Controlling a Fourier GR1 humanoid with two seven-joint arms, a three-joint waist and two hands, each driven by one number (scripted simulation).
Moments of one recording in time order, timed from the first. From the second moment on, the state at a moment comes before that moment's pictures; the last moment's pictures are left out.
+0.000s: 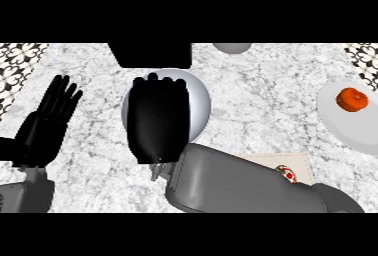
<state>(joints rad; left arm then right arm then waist) -0.16 0.24 0.12 -1.56 0.33 -0.07 0.06 -1.06 -0.02 0.78 -1.41 0.85 0.03 1.22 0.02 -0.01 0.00</state>
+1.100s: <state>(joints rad) -0.19 0.23 0.12 -1.58 0.32 -0.07 0.08 -1.08 0.00 0.38 -0.72 0.81 -0.29 0.89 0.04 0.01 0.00</state>
